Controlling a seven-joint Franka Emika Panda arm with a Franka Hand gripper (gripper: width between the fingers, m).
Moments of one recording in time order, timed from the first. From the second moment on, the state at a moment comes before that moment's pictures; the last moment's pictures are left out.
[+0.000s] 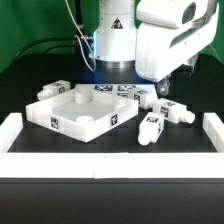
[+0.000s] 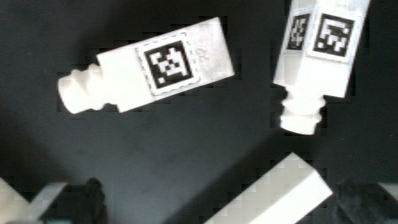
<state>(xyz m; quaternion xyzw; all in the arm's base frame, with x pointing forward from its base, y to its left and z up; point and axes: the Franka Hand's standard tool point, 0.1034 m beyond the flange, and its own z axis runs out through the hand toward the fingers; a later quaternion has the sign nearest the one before) 0.557 0.074 0.099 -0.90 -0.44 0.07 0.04</state>
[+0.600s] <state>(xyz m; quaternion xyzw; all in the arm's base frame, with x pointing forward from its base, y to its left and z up) 0.557 0.068 0.097 -0.91 -0.40 0.08 0.04</state>
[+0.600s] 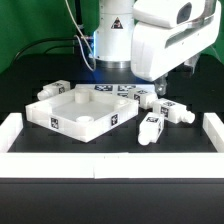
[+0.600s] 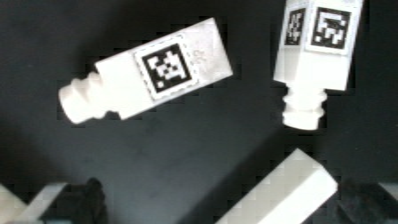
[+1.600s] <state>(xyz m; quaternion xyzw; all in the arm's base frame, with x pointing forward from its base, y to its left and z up) 0.551 0.066 0.089 -1.00 -0.04 0.06 0.05</state>
